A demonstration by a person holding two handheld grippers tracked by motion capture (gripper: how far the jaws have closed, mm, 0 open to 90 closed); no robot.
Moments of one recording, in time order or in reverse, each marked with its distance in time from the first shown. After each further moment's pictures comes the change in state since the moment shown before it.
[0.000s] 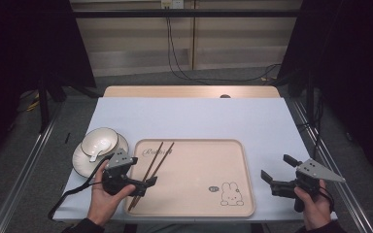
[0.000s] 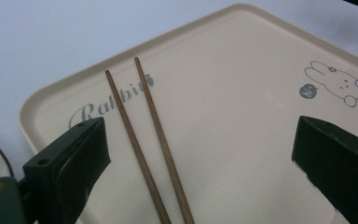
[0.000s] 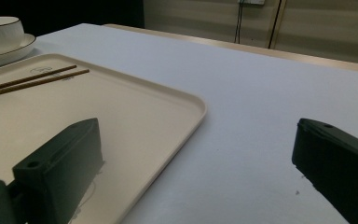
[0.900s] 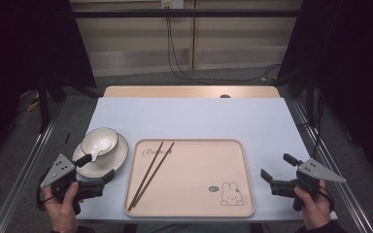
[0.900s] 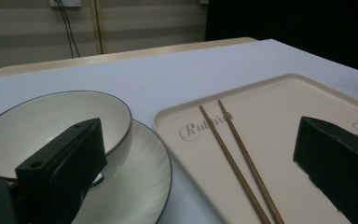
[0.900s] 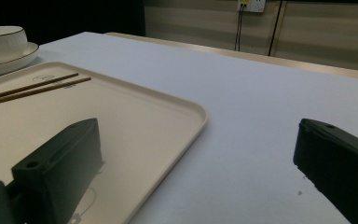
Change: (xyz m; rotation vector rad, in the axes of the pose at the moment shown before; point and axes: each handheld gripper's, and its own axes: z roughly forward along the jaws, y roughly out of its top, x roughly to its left) left arm 0.046 -0.044 -0.085 -0.298 0.188 -0.088; right arm 0.000 0.000 0.001 -0.030 0.005 0.005
